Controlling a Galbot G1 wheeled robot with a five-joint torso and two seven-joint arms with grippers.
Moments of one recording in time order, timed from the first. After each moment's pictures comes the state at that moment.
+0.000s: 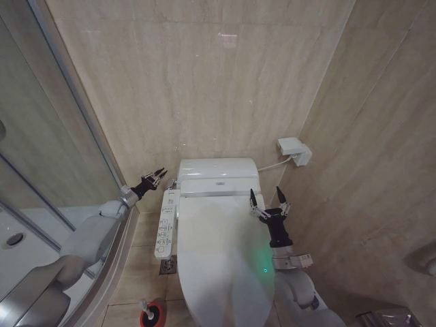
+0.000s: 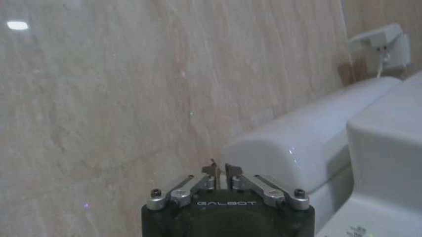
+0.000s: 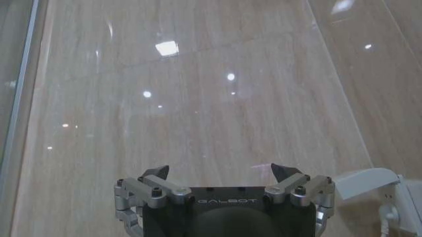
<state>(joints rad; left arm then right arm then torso) 0.24 -1.09 0.17 -0.59 -0.56 -0.58 0.56 -1.24 1.26 0.33 1.78 0.36 0.60 0.05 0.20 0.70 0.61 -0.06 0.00</state>
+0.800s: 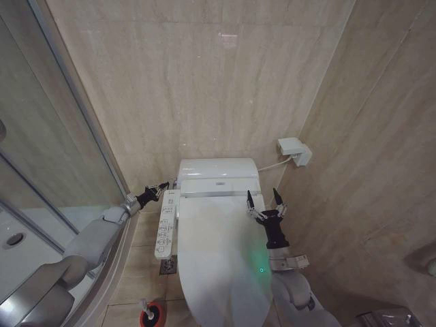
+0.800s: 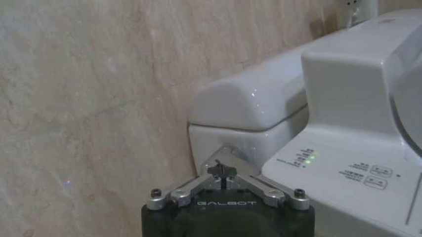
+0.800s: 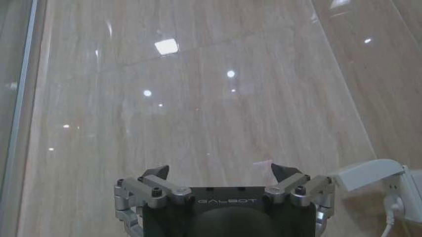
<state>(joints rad) 0.24 -1.10 0.26 -0.52 -0.51 -0.58 0.57 -1.23 1.28 0.31 1.77 0.36 0.60 0.05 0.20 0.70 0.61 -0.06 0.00</state>
